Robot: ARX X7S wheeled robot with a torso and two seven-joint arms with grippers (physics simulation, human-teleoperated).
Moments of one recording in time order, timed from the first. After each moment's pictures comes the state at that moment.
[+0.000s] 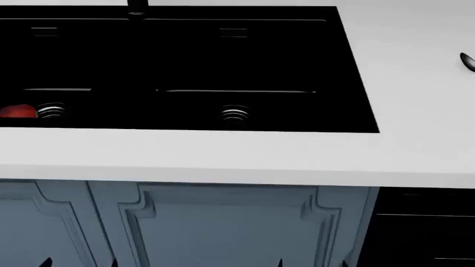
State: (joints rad) left arm 0.01 -0.06 0.06 -0.01 -0.07 -0.03 -0.08; right arm -0.02 0.06 -0.07 -0.02 0.05 0.00 0.08
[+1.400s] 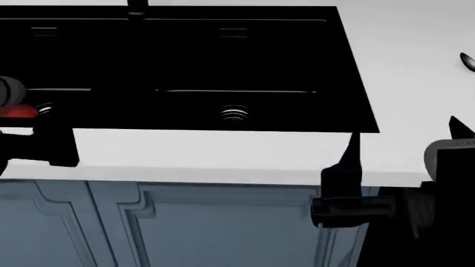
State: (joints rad) left arm -0.78 -0.21 -0.02 0.62 -0.26 -1.41 -0.10; right arm 0.60 0.42 0.30 -0.94 0.87 1.44 0.42
